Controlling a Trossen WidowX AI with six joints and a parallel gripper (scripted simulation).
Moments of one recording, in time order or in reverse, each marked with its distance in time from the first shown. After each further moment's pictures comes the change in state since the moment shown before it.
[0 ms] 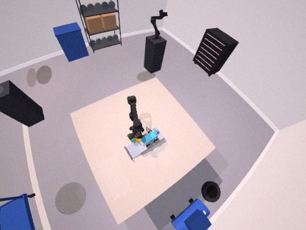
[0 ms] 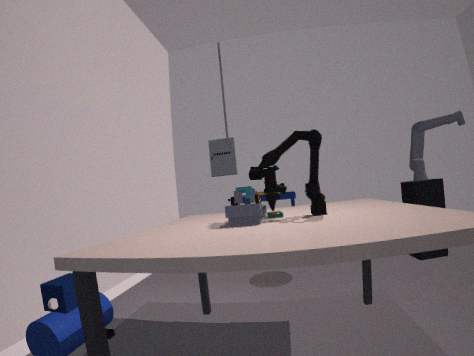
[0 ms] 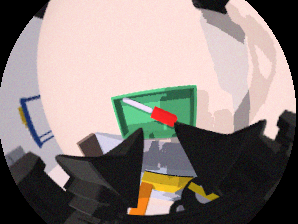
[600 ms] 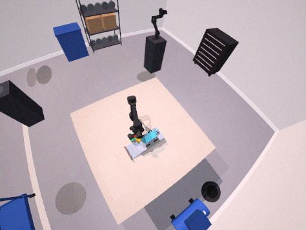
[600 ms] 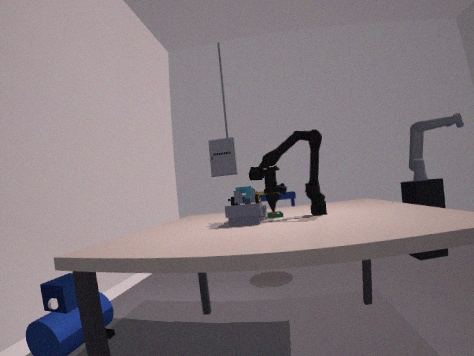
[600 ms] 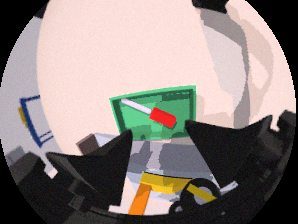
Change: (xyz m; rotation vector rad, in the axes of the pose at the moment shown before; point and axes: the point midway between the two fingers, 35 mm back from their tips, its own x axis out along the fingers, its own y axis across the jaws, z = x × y) arm 0.001 -0.002 0.001 0.000 0.000 0.000
